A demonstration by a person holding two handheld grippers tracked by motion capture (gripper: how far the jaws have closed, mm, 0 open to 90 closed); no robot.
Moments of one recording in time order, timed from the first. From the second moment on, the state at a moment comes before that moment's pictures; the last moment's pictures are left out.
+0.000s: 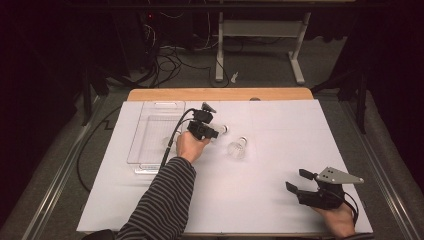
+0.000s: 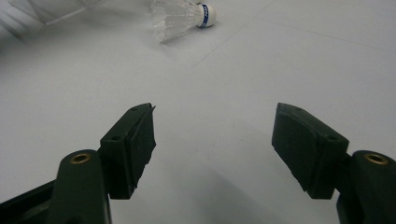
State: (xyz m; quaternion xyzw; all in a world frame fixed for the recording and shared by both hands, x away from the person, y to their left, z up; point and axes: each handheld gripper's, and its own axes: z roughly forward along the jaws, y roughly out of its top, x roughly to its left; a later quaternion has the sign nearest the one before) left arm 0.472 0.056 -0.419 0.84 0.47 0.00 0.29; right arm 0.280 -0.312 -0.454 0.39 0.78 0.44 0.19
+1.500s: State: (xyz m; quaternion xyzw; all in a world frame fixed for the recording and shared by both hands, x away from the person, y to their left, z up) left arm 0.448 0.064 -0.388 0.84 0.43 0.02 0.32; right arm 0.279 -0.312 -0.454 0.39 0.78 0.45 0.19
